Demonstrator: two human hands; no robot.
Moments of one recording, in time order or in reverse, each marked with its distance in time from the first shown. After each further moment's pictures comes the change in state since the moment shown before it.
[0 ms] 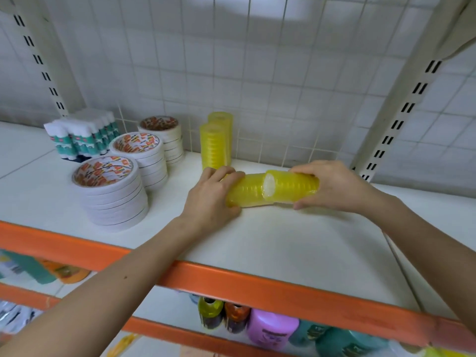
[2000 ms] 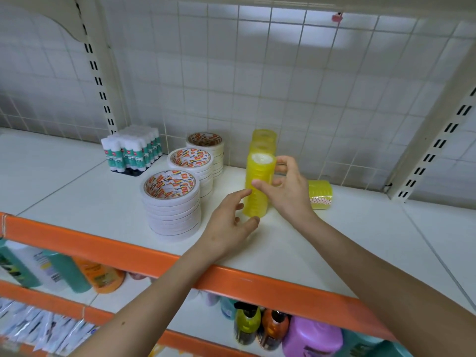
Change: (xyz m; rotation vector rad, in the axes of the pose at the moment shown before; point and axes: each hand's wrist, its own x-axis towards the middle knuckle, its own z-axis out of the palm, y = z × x) left_hand -0.044 -0.045 -0.029 -0.749 0.022 -0.186; right_hand 0.062 -0.143 0.069 0.706 0.500 0.163
